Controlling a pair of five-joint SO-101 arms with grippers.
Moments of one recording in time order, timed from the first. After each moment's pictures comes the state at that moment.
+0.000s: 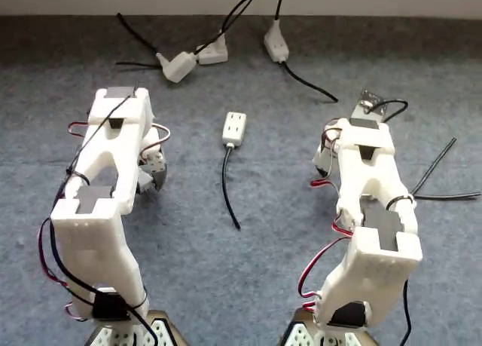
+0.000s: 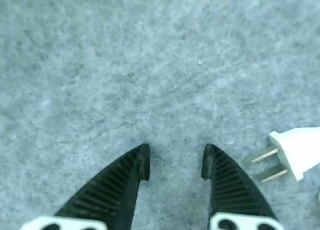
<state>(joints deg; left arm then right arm) -8.6 29.1 -8.0 91.7 16.1 2.6 20.5 12.8 57.6 -17.6</state>
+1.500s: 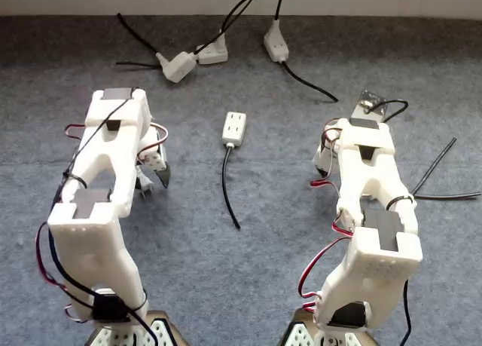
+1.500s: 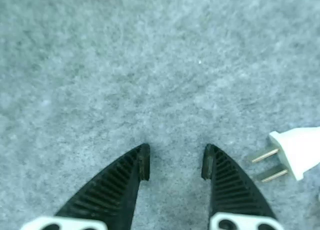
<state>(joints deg) -11.0 29.2 -4.8 87.1 12.3 2.6 20.6 12.8 57.6 -17.6</state>
